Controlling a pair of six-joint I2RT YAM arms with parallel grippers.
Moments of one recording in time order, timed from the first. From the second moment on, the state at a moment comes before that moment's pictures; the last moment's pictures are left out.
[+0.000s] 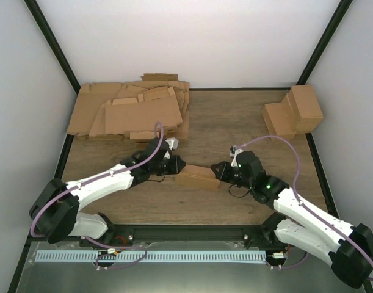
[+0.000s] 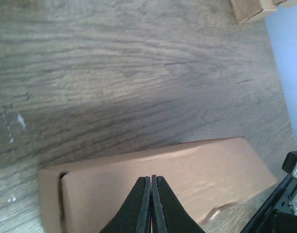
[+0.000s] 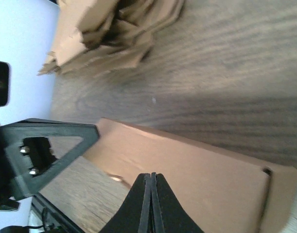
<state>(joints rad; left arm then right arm) -0.77 1.36 0.74 -0.11 0.20 -0.74 0.68 0.86 0.48 -0.20 -0.14 0.93</state>
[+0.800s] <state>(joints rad) -0.77 1.39 0.64 0.12 0.36 -0.73 0.55 0.87 0.31 0.06 -0.46 0.86</state>
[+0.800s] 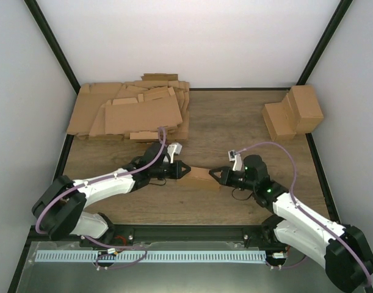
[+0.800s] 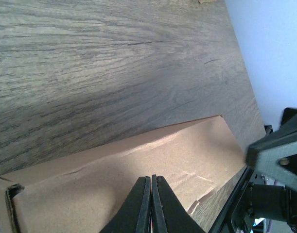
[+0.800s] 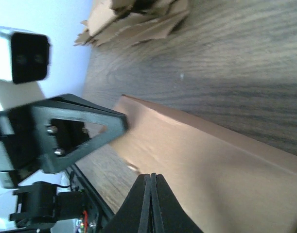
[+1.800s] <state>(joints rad) -0.72 1.38 0.58 0.21 0.44 -0.72 0.43 0.94 0.27 0.24 -0.69 0.79</state>
